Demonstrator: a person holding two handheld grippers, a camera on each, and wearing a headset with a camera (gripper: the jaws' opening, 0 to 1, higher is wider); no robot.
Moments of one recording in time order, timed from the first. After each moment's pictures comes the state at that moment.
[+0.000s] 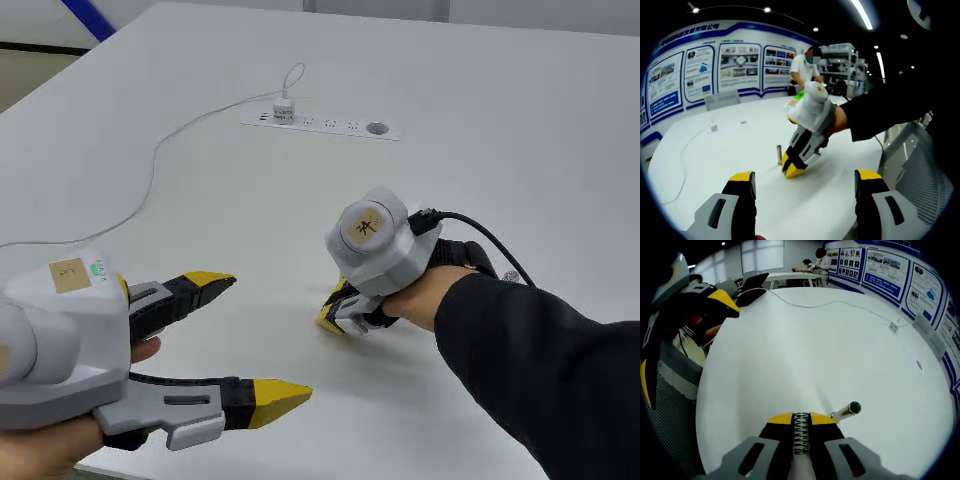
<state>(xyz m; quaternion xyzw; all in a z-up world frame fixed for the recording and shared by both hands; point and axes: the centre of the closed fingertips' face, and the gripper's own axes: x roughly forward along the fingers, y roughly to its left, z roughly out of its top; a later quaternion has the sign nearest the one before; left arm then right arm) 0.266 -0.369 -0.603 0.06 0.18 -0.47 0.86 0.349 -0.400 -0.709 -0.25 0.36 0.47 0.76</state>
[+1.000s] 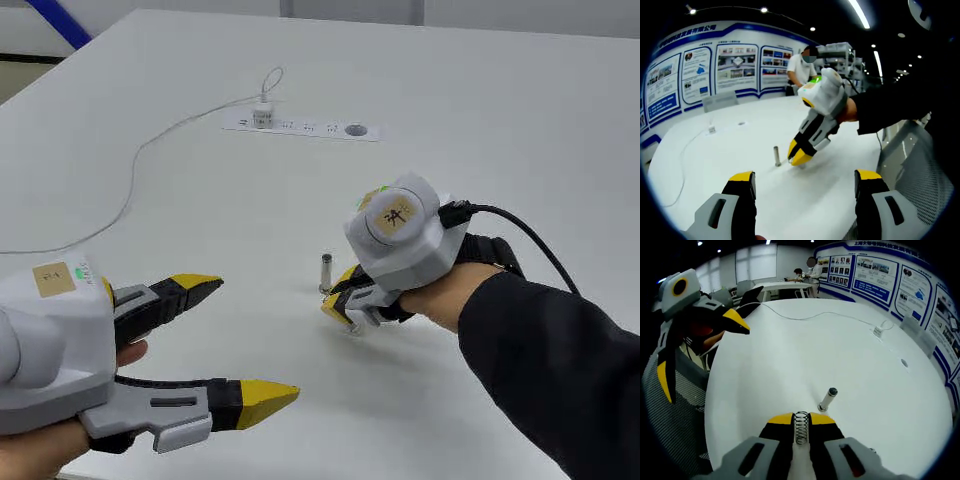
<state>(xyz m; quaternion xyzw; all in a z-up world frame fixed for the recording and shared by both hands) 0.262 -0.375 -0.602 0.06 0.18 -0.48 0.85 0.340 -0.428 -0.674 -0.23 0.33 0.45 0.80</state>
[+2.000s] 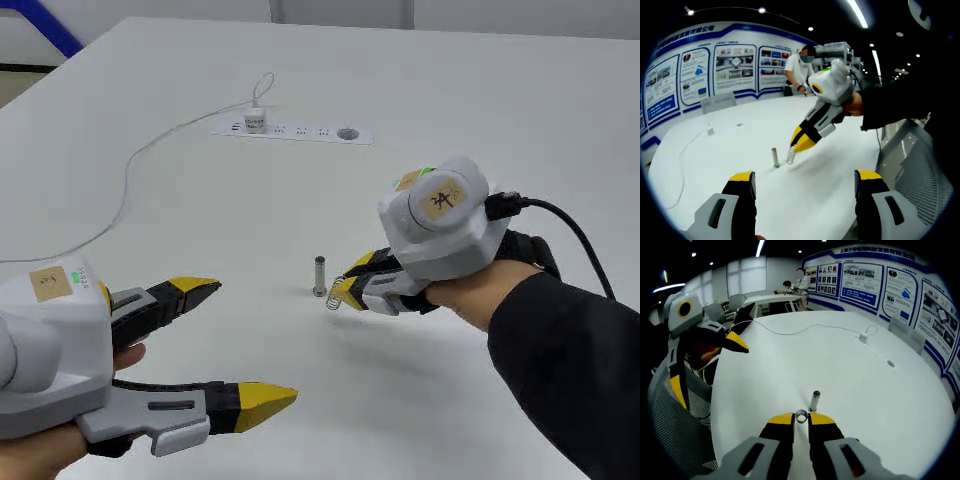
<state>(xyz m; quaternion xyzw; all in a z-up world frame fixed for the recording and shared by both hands) 0.262 -0.377 -0.599 0.07 0.17 -0.49 0.85 0.342 -0.444 -0.637 -0.18 0.30 0.42 0.83</state>
